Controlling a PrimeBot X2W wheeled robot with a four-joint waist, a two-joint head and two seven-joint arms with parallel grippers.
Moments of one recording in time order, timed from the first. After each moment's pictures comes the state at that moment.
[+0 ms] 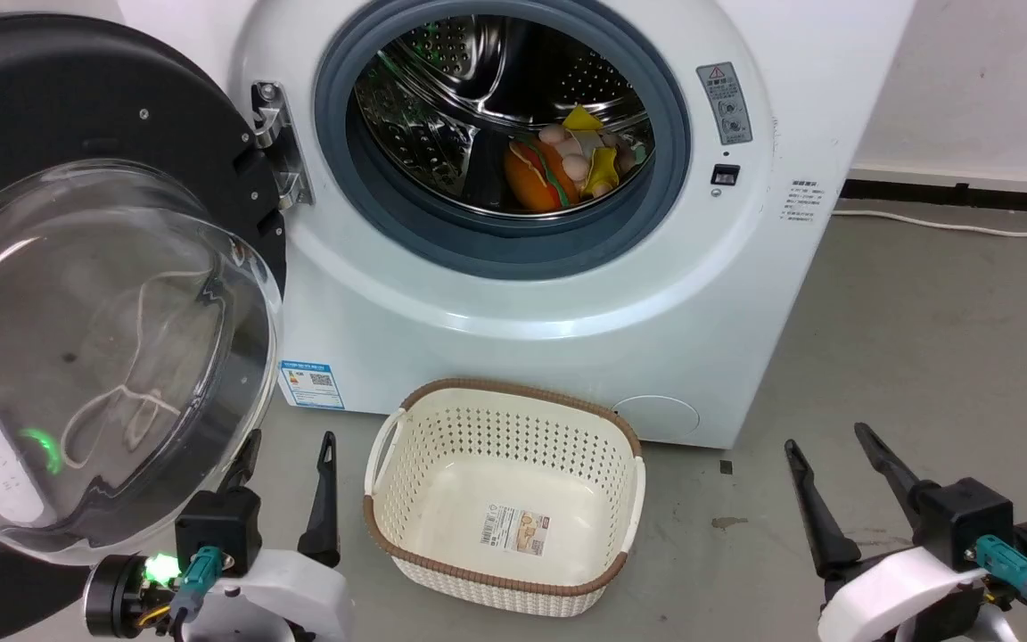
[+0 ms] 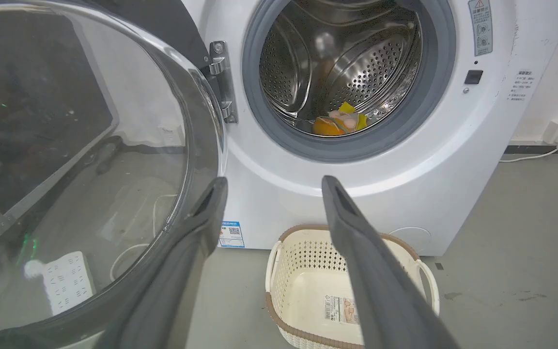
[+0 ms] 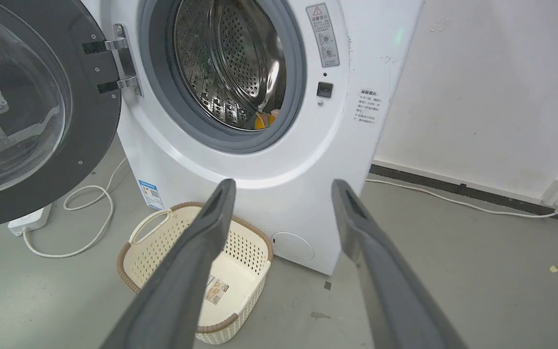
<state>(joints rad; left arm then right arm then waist) -0.01 0.05 -0.01 0.01 0.00 0.00 -0.02 -0.01 -0.05 -0.01 0.01 0.02 0.13 -0.02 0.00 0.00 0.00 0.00</state>
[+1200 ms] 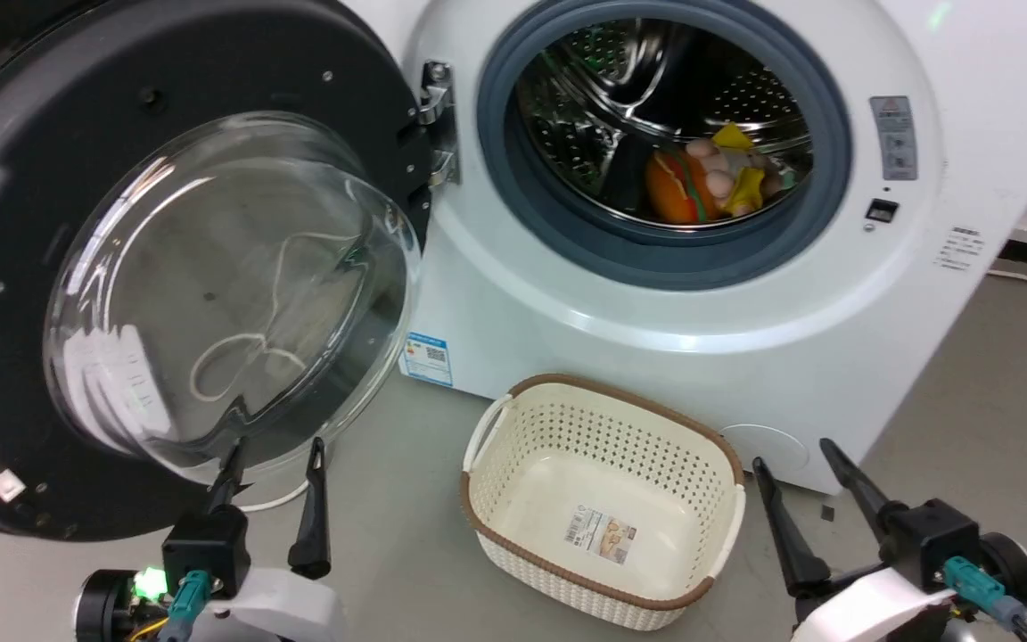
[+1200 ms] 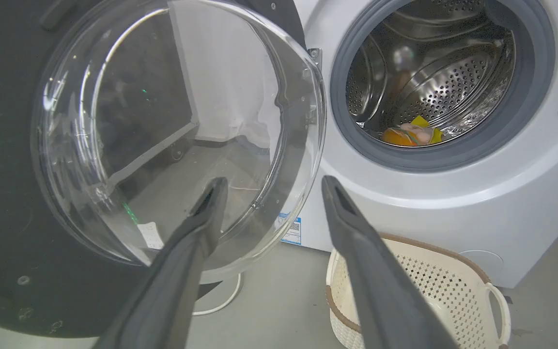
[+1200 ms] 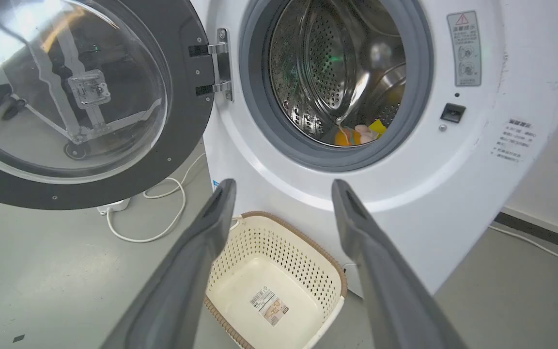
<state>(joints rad) 0.01 0.06 -0.01 0.01 -0.01 0.01 -0.09 0.00 -0.05 0.04 0.06 0.03 0.13 -0.09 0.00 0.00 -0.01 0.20</state>
